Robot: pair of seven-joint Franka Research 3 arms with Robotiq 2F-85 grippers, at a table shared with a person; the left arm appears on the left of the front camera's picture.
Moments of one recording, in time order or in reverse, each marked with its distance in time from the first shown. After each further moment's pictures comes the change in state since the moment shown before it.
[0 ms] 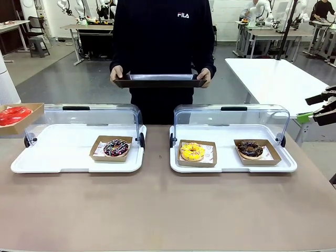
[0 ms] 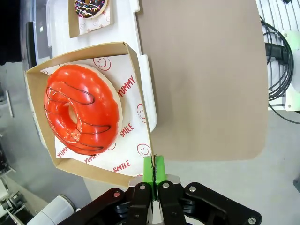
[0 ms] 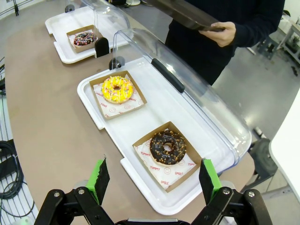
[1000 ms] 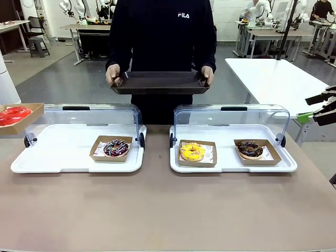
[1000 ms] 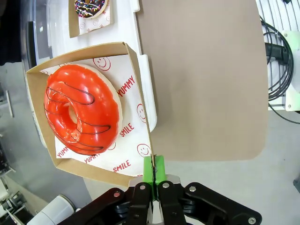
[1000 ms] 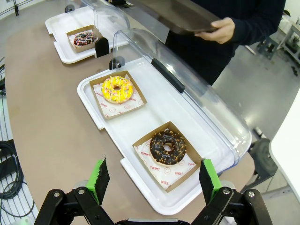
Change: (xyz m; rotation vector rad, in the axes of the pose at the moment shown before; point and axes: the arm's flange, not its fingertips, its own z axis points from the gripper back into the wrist) left arm 0.000 0.000 0.000 0.000 0.000 0.000; right arm 0.000 0.000 0.000 0.000 0.000 0.000
